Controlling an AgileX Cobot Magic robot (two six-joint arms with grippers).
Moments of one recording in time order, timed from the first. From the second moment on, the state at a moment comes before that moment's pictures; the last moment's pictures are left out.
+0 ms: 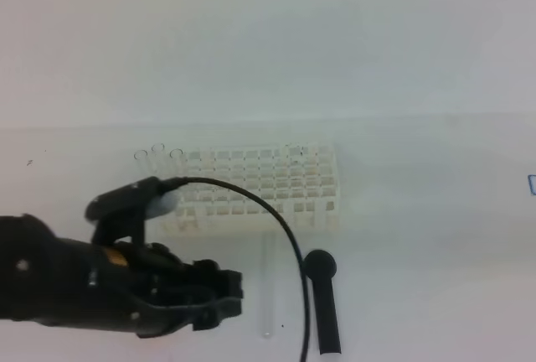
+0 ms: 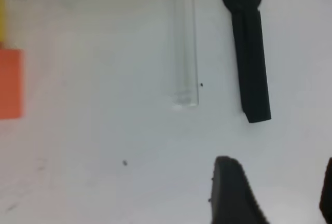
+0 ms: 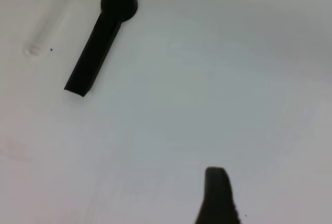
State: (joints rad) left arm -0.56 1.25 -0.75 -0.43 0.53 -0.07; right arm 0.26 0.86 -0.71 0.21 0.79 -0.23
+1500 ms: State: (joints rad) left arm -0.68 1.86 -1.10 -0.17 0.61 -0.16; right arm 0.26 0.90 -0.71 0.25 0.84 -0.25
